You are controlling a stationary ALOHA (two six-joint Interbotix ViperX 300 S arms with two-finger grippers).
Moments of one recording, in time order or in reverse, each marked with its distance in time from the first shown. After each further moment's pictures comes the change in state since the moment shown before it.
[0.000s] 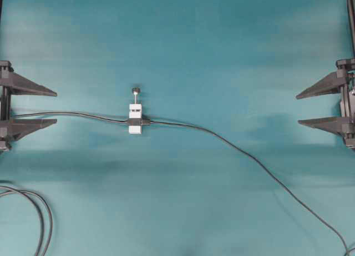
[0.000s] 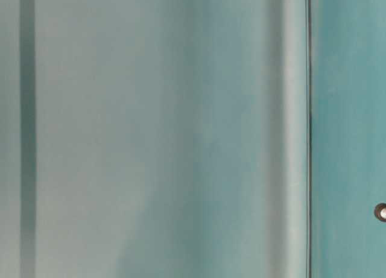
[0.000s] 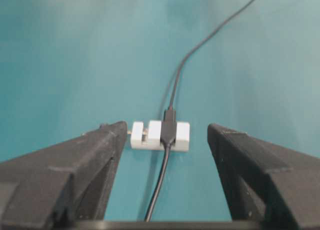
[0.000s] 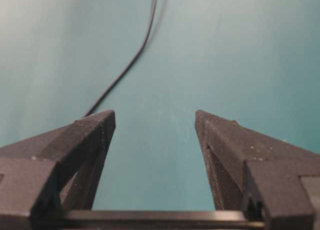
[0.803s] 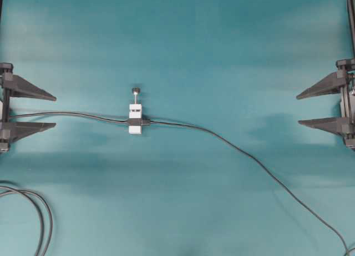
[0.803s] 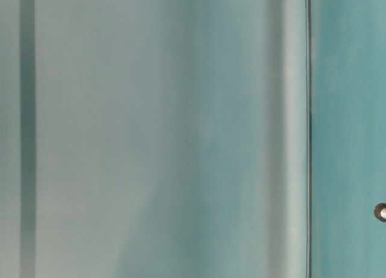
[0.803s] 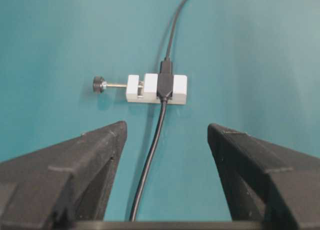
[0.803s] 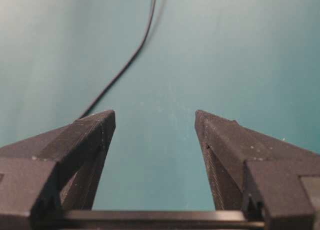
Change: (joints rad) left arm 0.002 0.000 -0.048 0.002 0.209 0.002; right arm 0.005 -0.002 0.002 0.000 -0.002 -0.011
